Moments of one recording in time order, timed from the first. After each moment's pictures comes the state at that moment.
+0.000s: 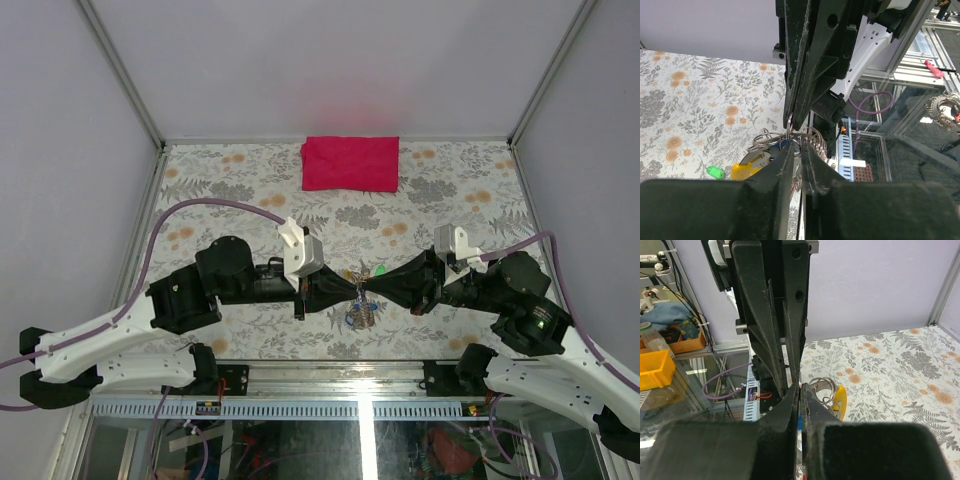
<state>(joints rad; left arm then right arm) -1.20 0.95 1.14 -0.26 0.29 -0.06 0.95 0.62 0.88 -0.10 -0.47 0.14</state>
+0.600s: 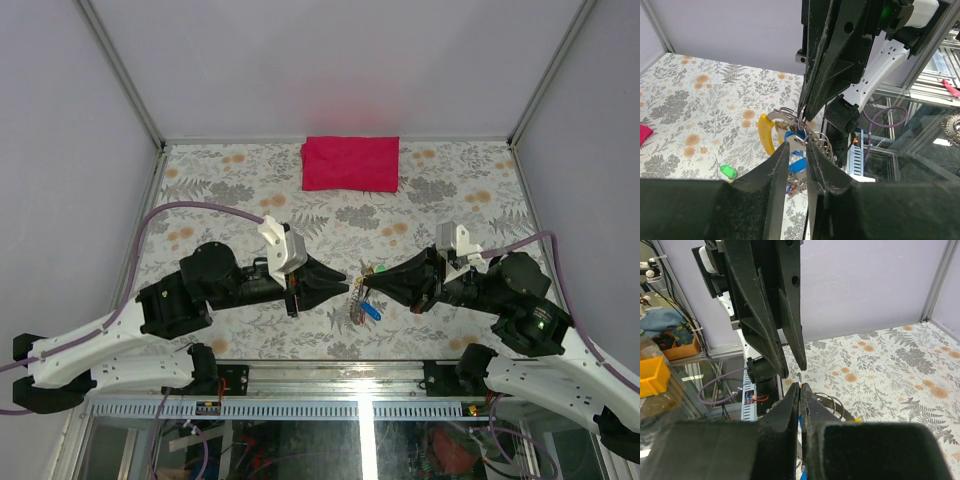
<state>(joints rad) -1.20 0.88 1.10 -0.23 0.19 -0.07 0.95 0.62 0.88 -0.10 -0.43 0.15</state>
